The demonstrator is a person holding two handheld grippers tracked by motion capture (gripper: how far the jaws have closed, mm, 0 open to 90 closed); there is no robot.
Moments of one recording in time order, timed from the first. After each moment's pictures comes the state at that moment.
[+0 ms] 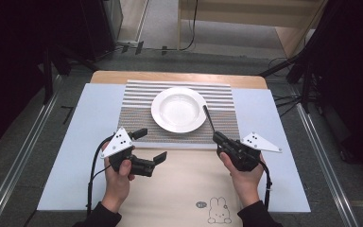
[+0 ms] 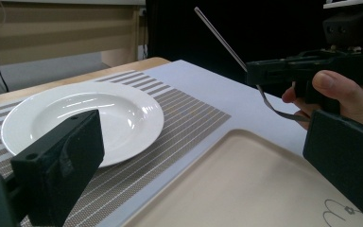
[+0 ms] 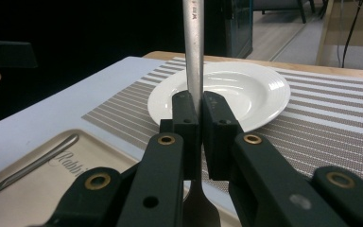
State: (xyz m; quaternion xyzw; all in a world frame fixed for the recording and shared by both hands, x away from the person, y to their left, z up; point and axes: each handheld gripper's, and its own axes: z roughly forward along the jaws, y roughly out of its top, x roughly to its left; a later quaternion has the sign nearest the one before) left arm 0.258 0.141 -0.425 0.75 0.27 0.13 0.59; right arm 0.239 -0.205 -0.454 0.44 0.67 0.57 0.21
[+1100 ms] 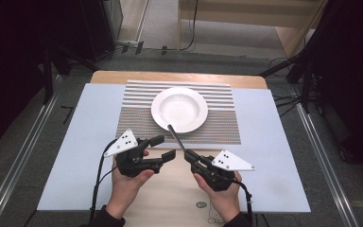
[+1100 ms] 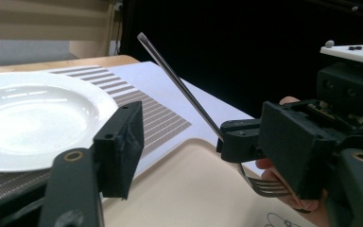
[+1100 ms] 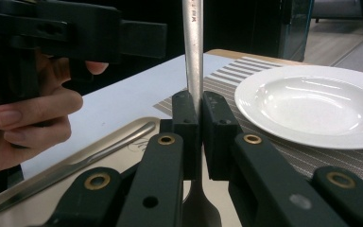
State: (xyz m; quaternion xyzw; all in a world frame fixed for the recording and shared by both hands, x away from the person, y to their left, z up) left arm 0.248 0.123 -0.421 0.73 0.29 0.05 0.61; right arm 0.204 -0.135 -0.457 0.35 0.70 0.59 0.18
